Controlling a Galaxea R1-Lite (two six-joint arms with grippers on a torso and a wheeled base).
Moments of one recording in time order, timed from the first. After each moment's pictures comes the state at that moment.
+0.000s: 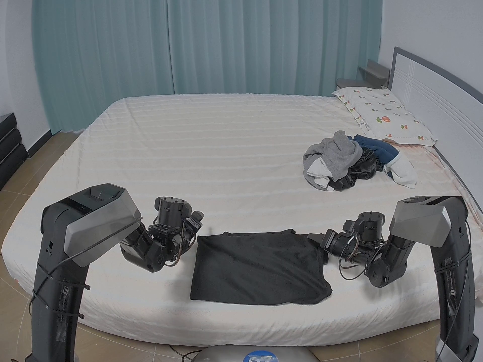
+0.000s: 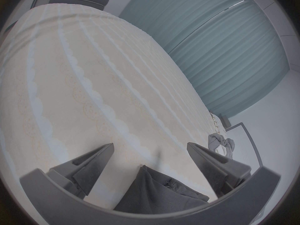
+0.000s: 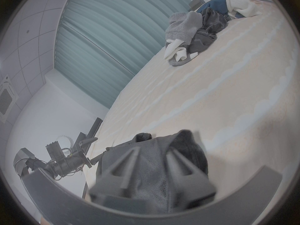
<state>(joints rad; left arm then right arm) -0.34 2.51 -1.19 -0.77 0.19 -1.07 0.24 2.57 -0.90 -1.31 0.33 0.70</state>
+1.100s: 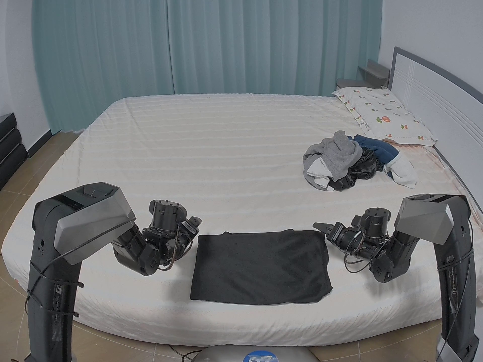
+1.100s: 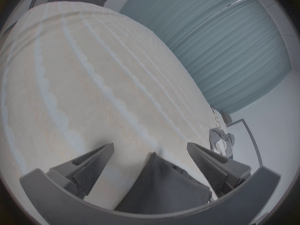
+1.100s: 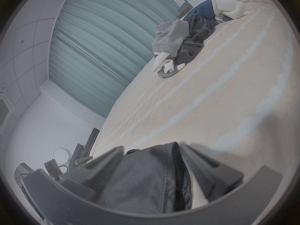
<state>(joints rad) -0.33 2.46 -1.10 -0.77 0.14 -1.07 0.19 2.57 -0.92 -1.31 0.29 0.77</state>
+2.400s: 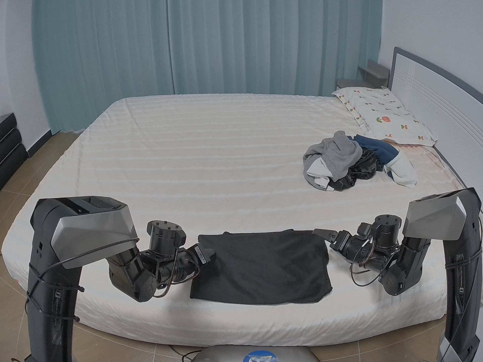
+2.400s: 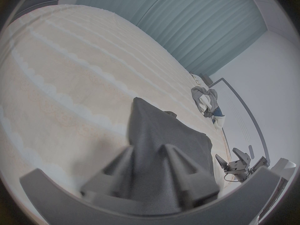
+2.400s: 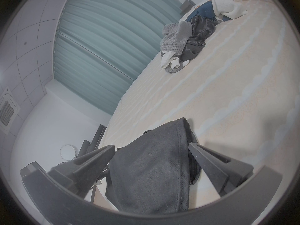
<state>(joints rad) -0.39 2.43 -0.83 -1.02 -0.10 -0.80 0.22 2.47 -0.67 -1.47 0.33 0.79</state>
